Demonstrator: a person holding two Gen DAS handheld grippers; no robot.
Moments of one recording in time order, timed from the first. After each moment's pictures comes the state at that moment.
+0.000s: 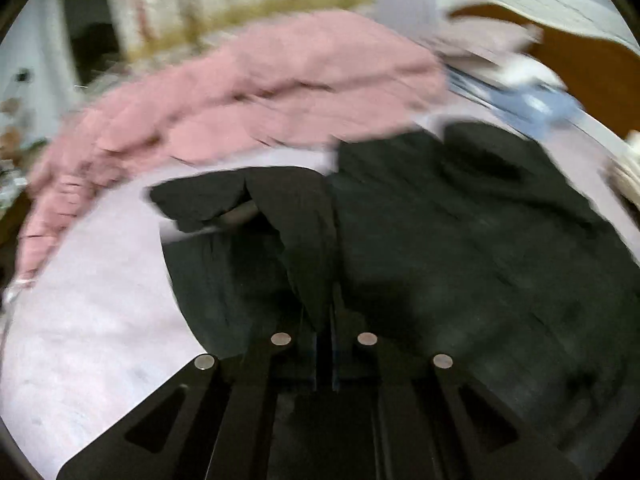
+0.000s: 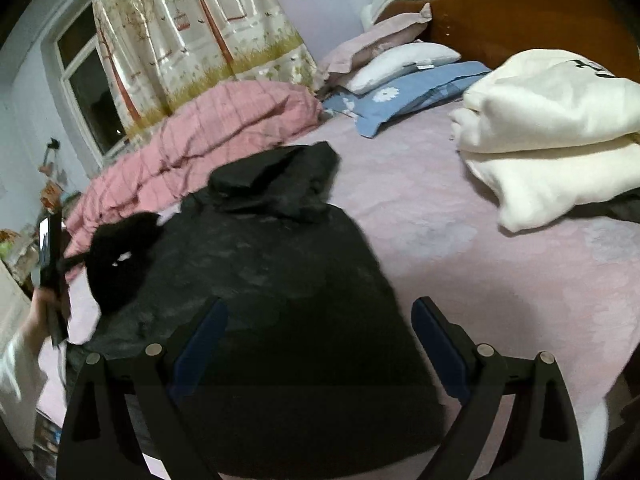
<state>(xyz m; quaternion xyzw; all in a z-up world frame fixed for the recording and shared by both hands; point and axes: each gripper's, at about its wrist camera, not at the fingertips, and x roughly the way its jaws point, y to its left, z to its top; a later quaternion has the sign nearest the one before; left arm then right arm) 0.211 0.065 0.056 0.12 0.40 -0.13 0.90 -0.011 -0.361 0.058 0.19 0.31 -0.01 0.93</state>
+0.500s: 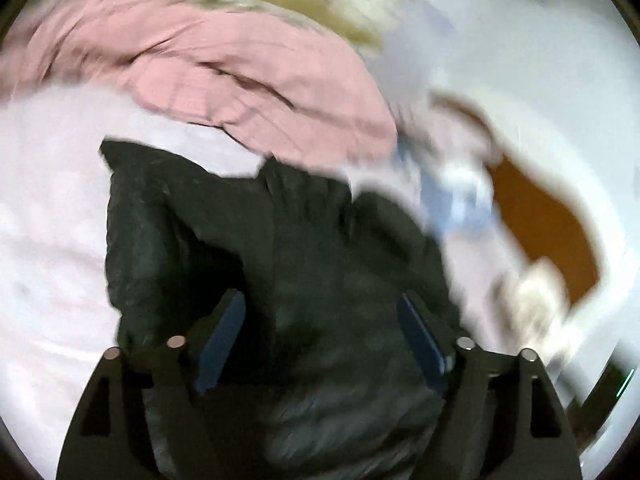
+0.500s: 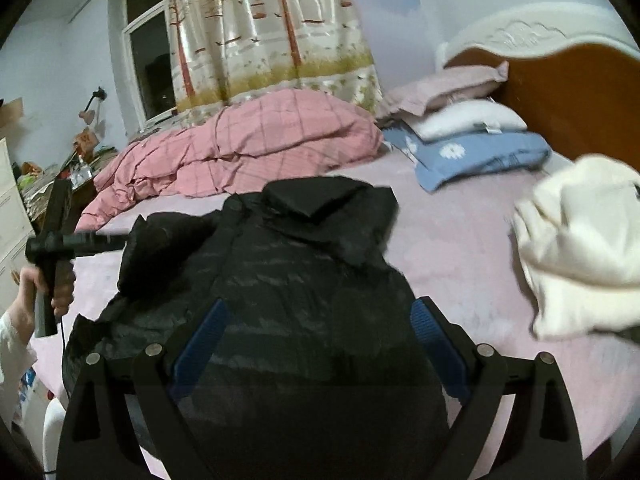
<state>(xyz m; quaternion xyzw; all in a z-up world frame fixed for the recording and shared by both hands) 0.222 0.110 0.098 -0.23 0.38 -0.21 0.87 0.019 -0.322 0.122 0.08 0.28 0.05 0.95</state>
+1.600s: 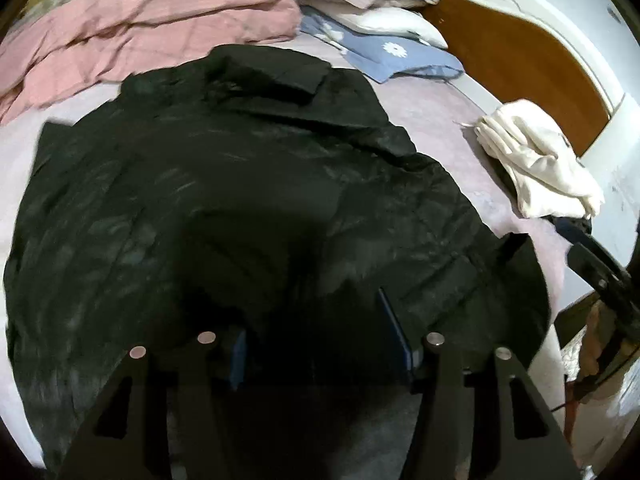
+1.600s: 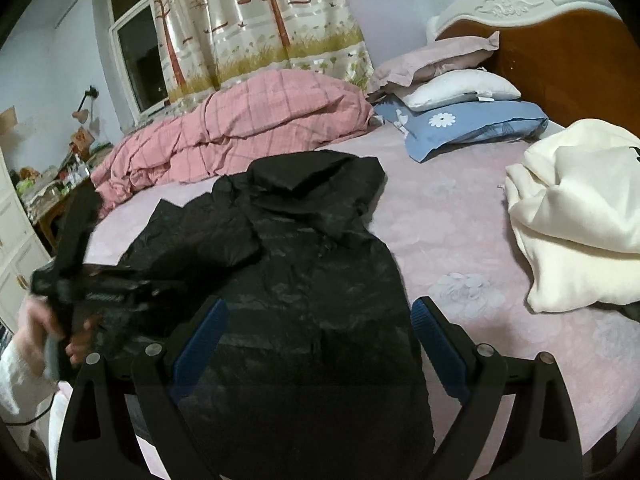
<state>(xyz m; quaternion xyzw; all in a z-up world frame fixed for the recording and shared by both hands) 0.130 -0.072 0.055 0.01 0.49 -0.29 0.82 0.011 -0.346 0.088 0.10 0.33 0.05 0.94</state>
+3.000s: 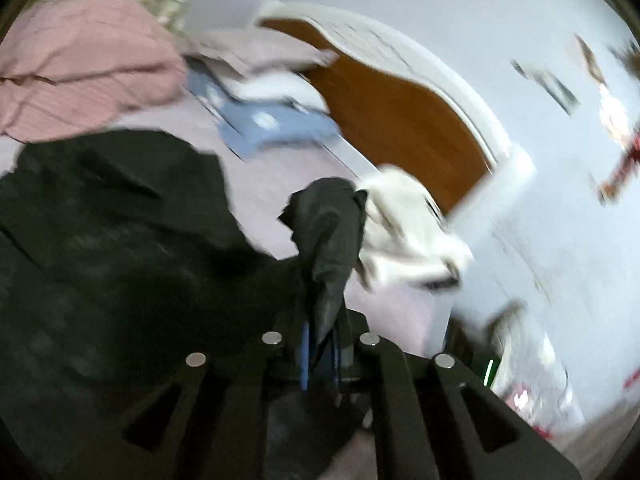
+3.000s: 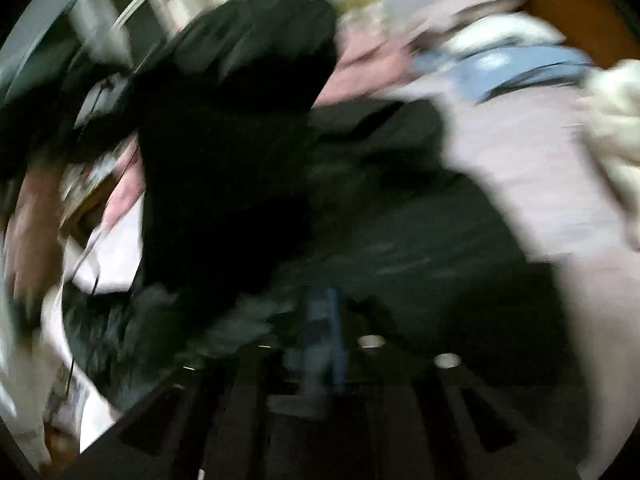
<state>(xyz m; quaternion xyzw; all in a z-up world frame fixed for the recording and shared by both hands) 0.105 -0.124 0.142 -0.09 0.41 -0.48 0.77 0.021 -0.316 0.051 0.18 0.34 0.06 0.92</state>
